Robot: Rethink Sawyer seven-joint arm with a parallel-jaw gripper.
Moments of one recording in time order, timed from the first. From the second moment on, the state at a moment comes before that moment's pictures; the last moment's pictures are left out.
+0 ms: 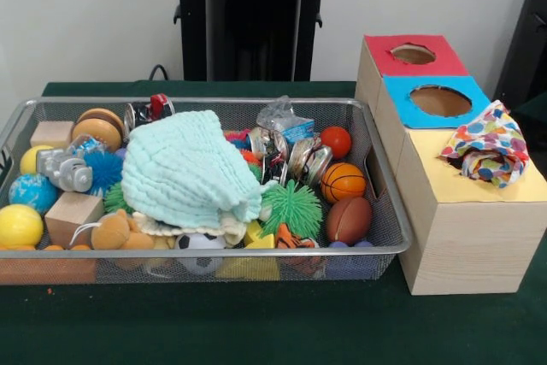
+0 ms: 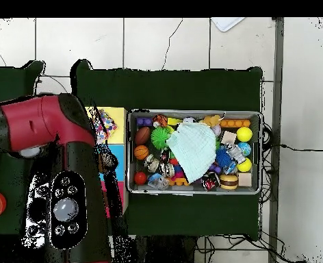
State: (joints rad) arm 0.25 -0.64 -0.03 1.19 0.03 1.04 1.69
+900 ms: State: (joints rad) arm 0.27 -0.54 -0.06 1.27 0.02 1.01 1.69
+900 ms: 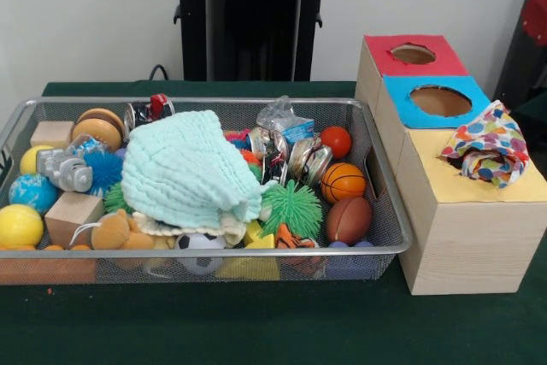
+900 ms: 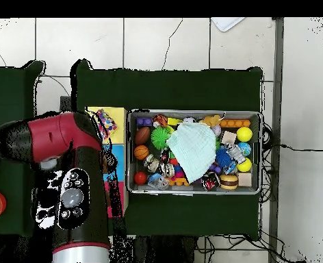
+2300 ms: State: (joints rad) arm 0.23 -0.48 -0.07 1.30 0.04 0.88 1.69
